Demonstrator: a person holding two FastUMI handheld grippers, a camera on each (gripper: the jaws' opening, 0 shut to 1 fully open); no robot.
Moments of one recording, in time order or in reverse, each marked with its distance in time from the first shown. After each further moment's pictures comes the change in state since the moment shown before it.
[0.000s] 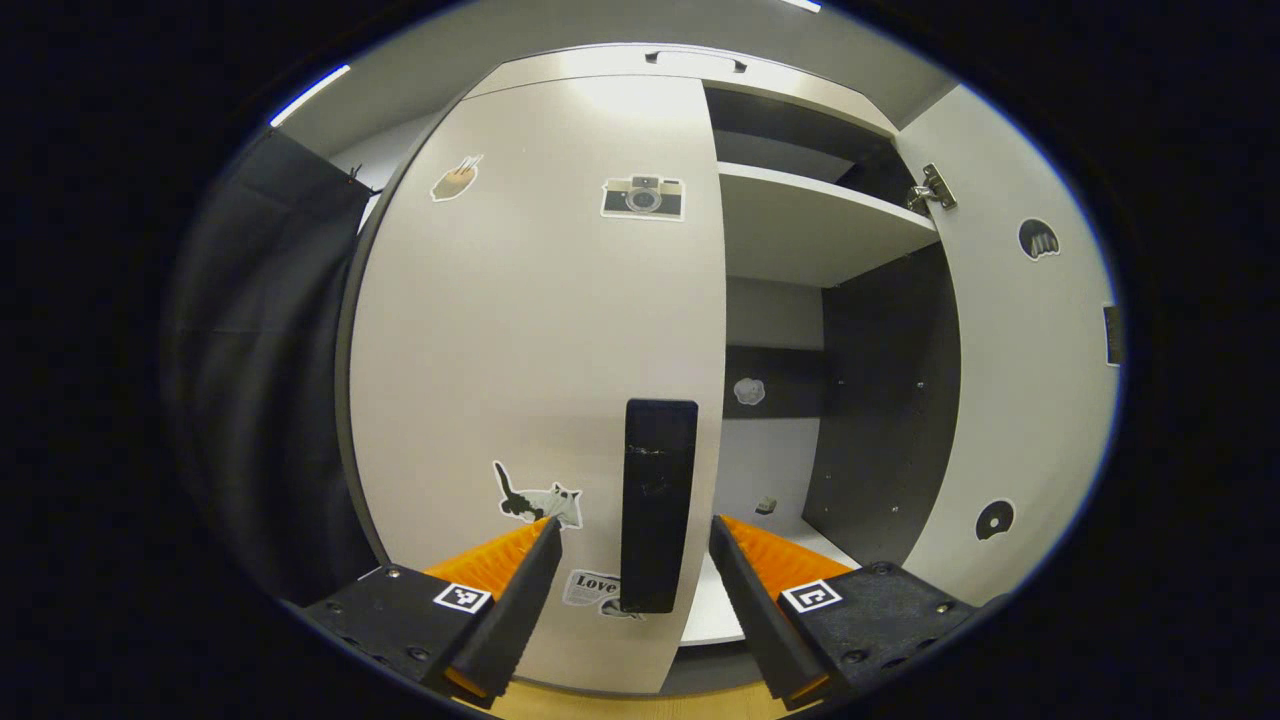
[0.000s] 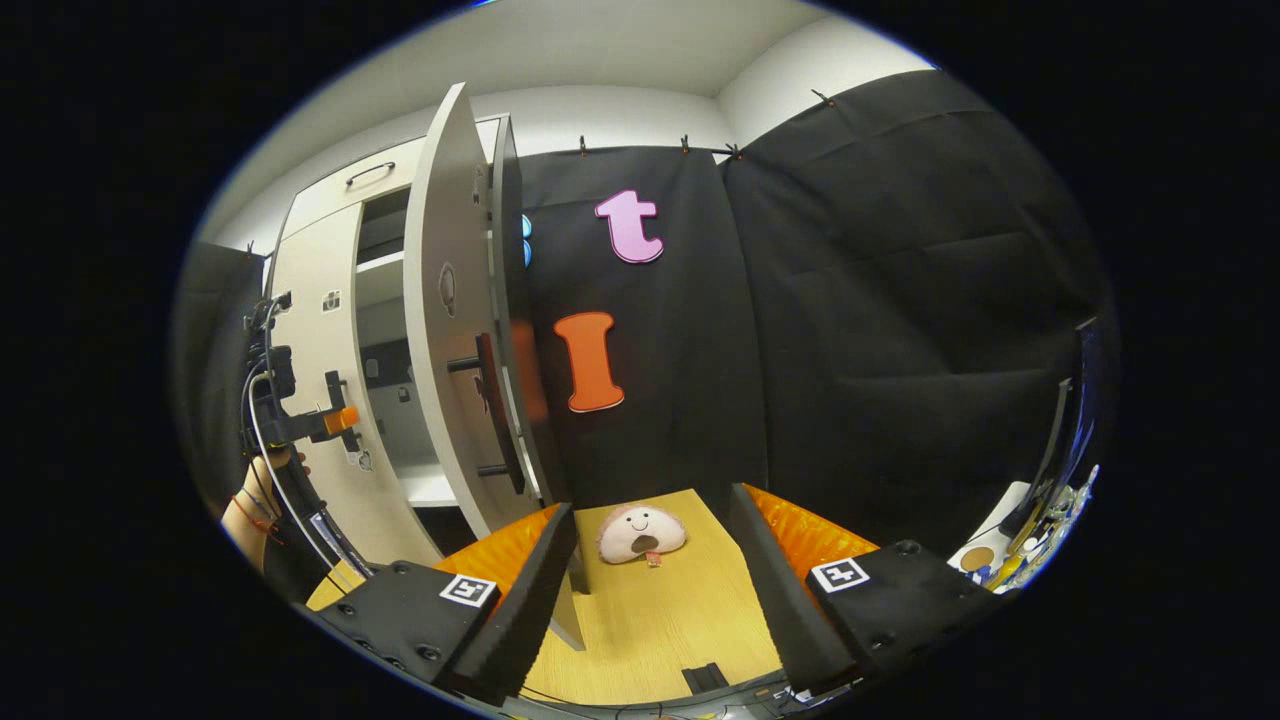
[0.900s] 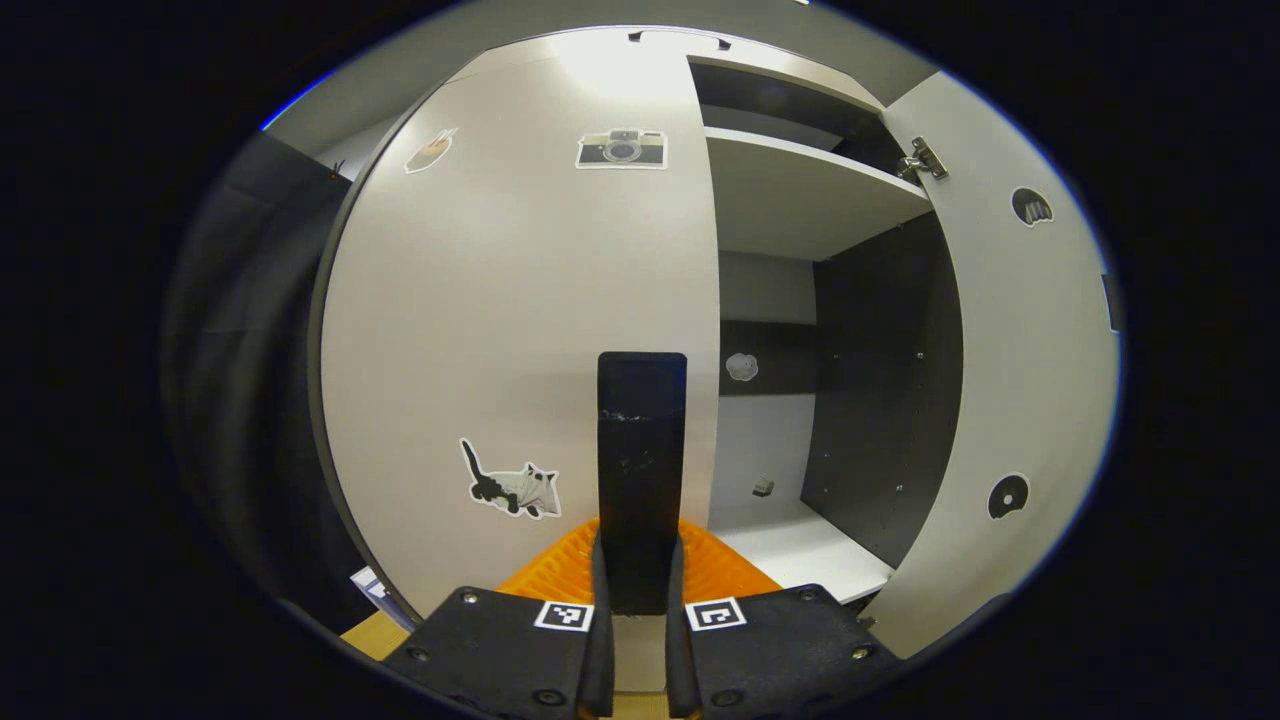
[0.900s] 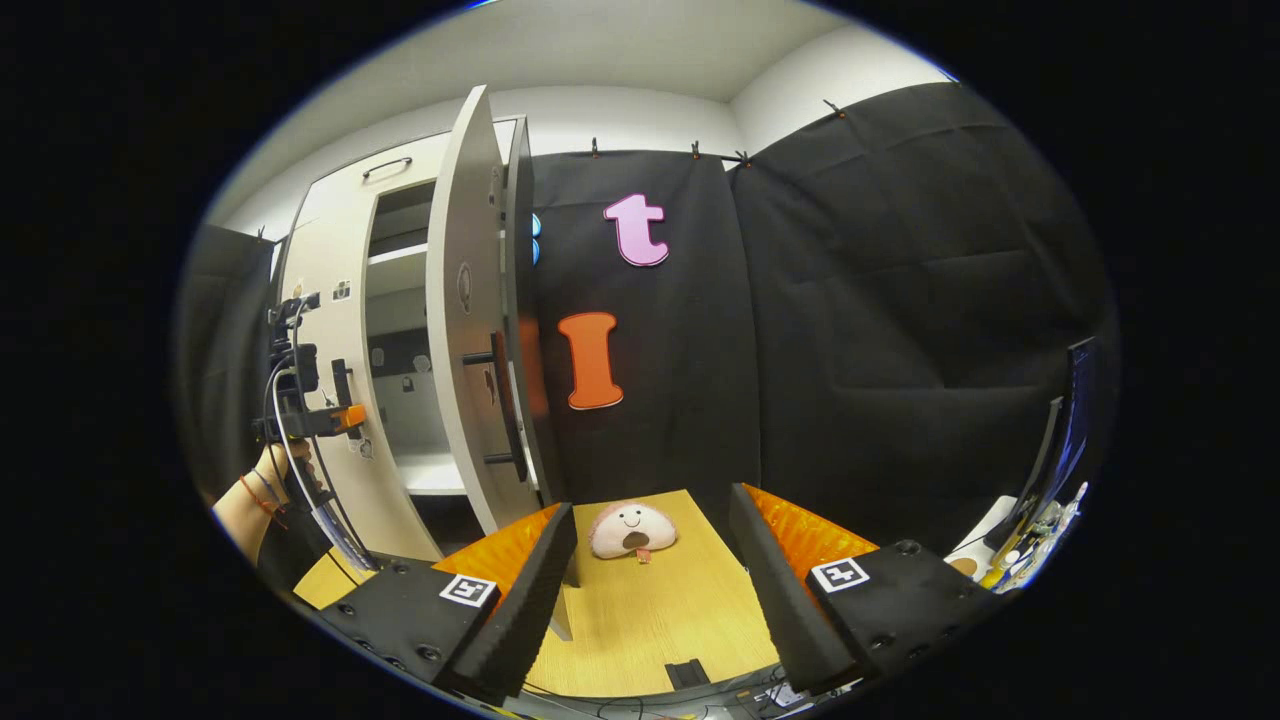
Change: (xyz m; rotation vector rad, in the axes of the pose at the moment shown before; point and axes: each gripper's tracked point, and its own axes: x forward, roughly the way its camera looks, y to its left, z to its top) left arm 0.005 -0.005 -0.018 0.023 0.041 -0.028; right arm -0.020 -0.012 0.000 -0.054 -0.012 0.006
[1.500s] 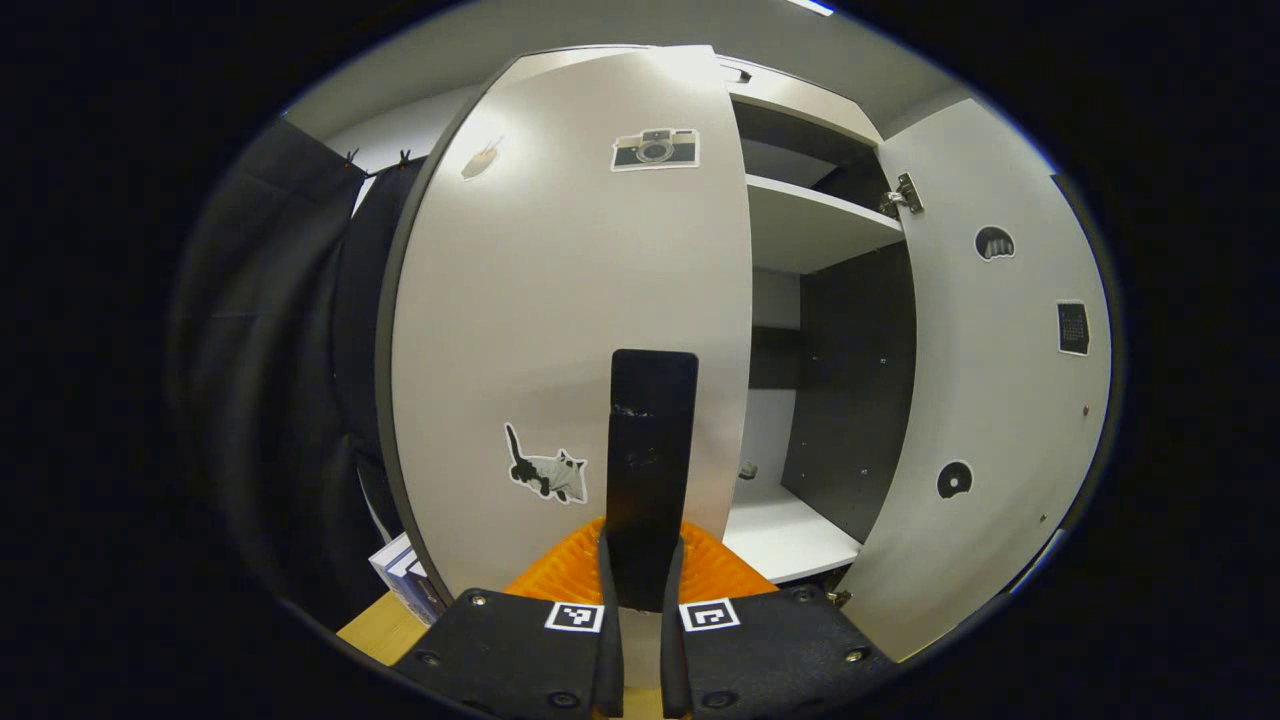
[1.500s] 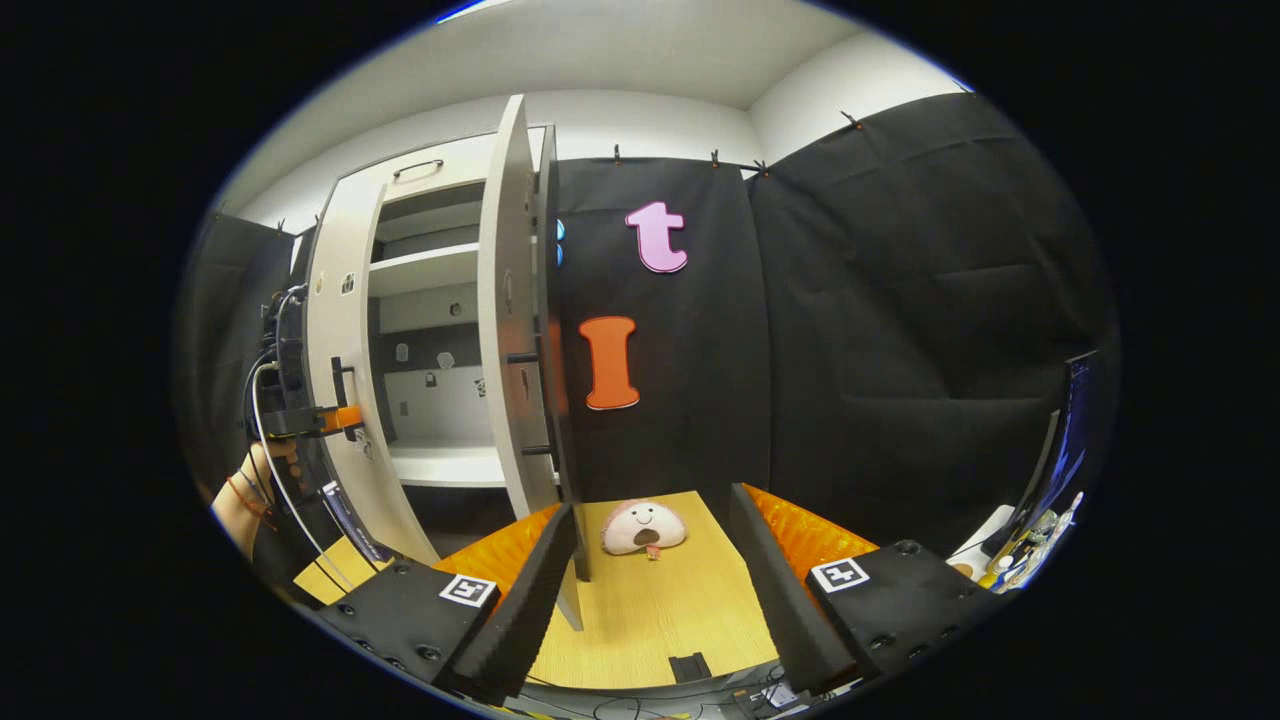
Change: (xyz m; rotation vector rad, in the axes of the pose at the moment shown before) left arm -0.068 0.024 -0.007 -0.053 0.012 -0.043; right arm -0.033 0.027 -0.003 -0.033 -0.013 0.047
